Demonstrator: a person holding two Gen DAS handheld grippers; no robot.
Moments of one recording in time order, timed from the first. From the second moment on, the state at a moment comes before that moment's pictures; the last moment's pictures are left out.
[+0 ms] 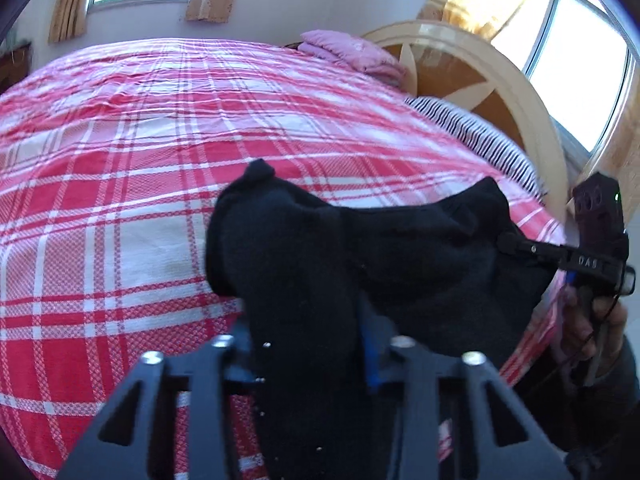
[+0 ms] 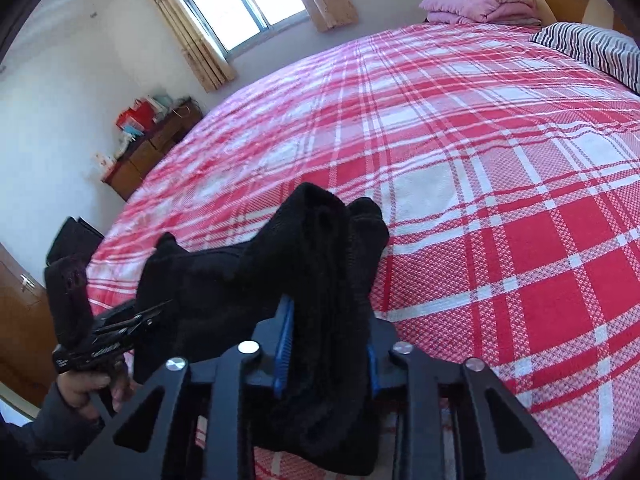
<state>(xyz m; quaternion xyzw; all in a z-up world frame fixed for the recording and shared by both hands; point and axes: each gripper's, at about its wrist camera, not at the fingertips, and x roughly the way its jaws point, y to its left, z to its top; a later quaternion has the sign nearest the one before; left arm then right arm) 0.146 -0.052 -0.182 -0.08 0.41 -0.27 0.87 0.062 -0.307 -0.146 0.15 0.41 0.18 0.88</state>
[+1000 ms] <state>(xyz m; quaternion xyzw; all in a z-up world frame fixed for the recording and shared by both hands) 0.200 0.184 -0.141 -0.13 0.35 -0.03 0.93 0.236 0.038 -0.119 0.01 0.43 0.40 0.81</state>
